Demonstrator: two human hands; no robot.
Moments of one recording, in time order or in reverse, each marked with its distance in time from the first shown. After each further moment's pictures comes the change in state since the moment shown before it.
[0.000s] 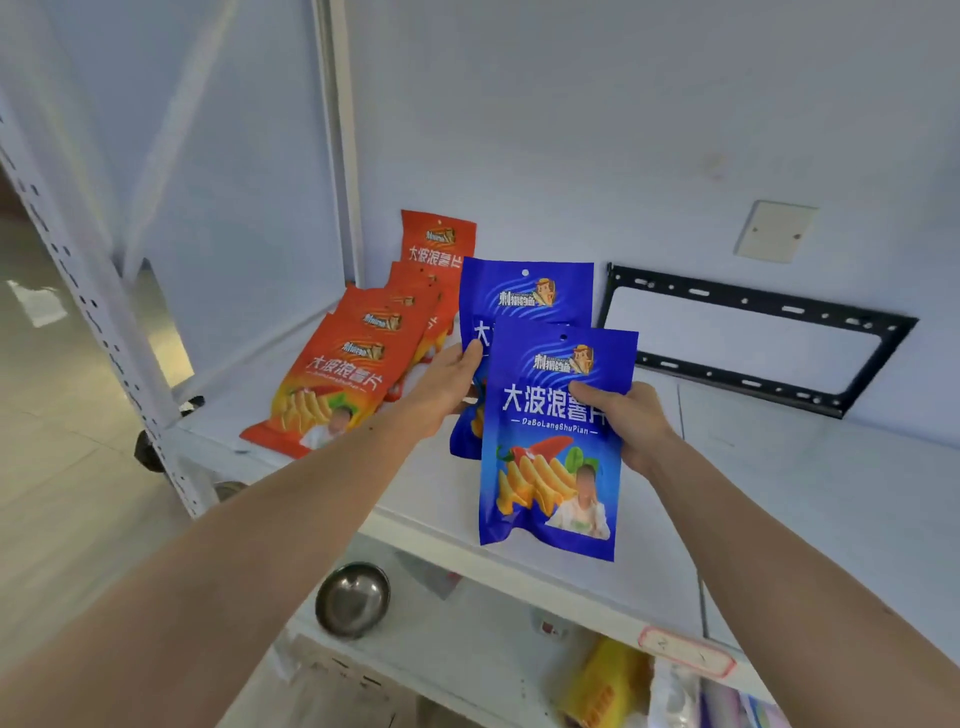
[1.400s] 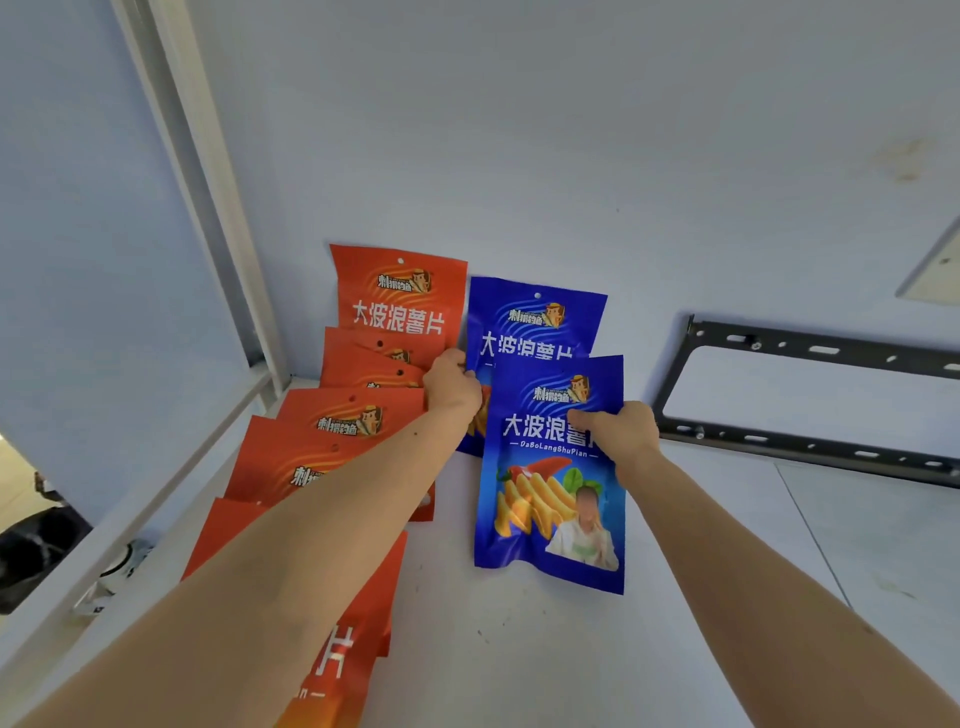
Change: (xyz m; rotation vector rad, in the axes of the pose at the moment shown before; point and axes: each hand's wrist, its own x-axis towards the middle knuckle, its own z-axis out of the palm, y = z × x) left_hand 0.357 -0.032 -0.028 0.327 0.248 0.023; right_hand 0.308 0.012 0.087 -0.239 0.384 0.164
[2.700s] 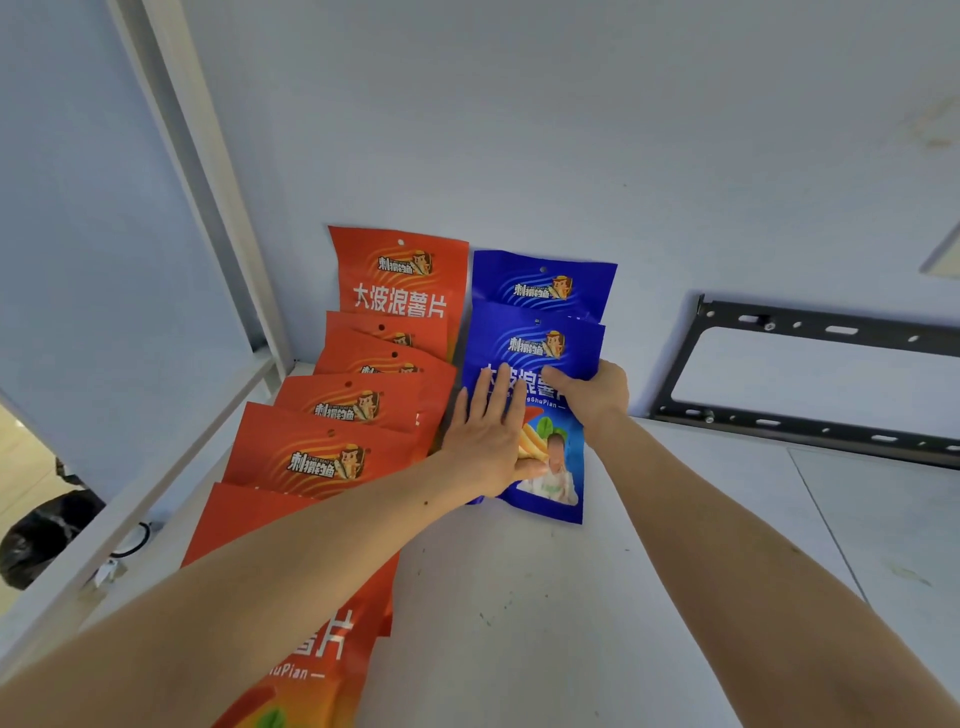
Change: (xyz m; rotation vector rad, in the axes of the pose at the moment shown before) left_hand -0.063 -0.028 0.007 1.059 -0.469 0.564; right_hand 0.017 -0.013 0.037 -0.003 0.047 -0.137
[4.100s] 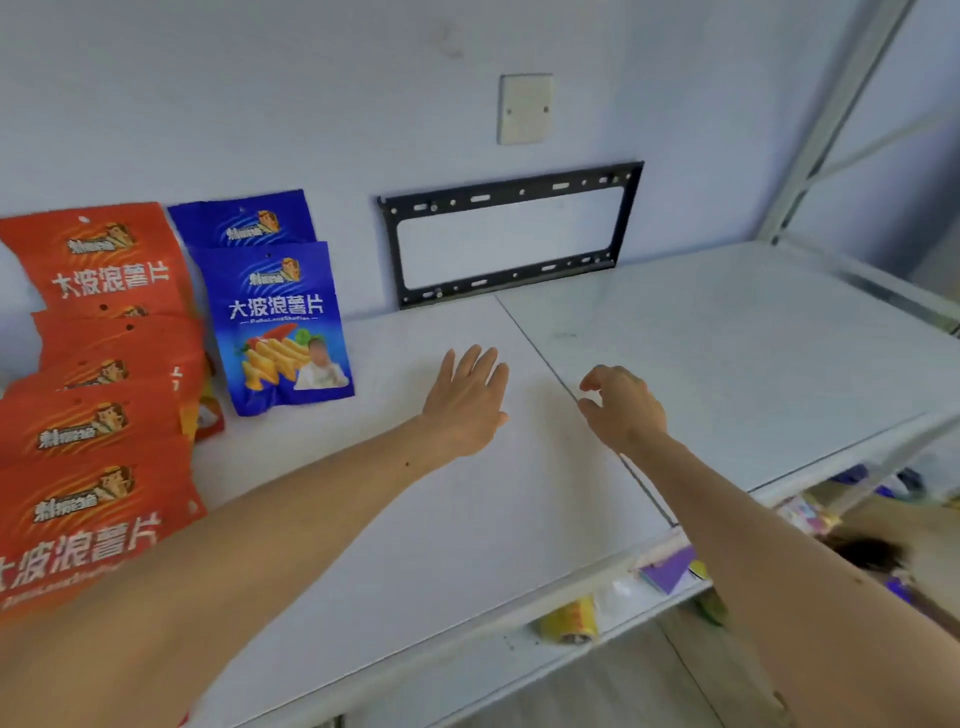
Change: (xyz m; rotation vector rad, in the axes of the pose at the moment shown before) left_hand -0.112 0.232 -0.002 0.166 0.004 0.559; right_hand -0.237 0.139 -0.289 -0.822 0.293 0.057
